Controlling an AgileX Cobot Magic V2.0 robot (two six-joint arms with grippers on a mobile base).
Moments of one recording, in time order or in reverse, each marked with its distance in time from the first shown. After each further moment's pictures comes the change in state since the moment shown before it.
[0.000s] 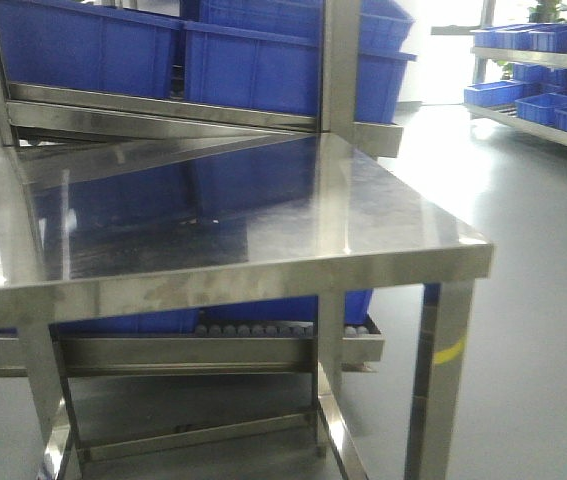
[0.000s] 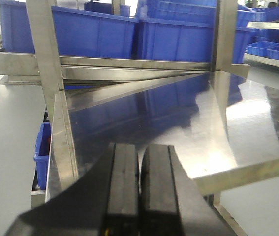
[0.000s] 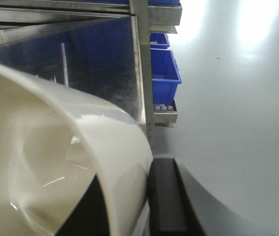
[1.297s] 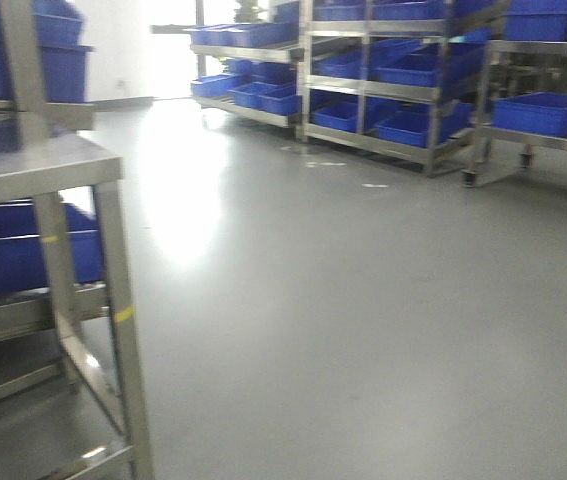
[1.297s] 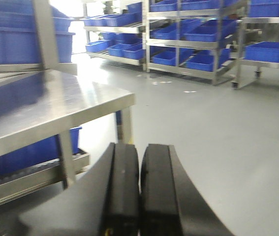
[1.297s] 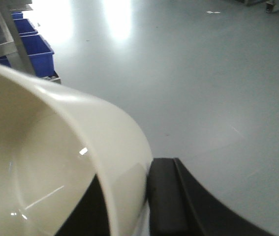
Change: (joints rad) left arm 0.000 0.000 0.000 0.000 0.000 0.000; right arm 0.000 0.000 0.000 0.000 0.000 0.000
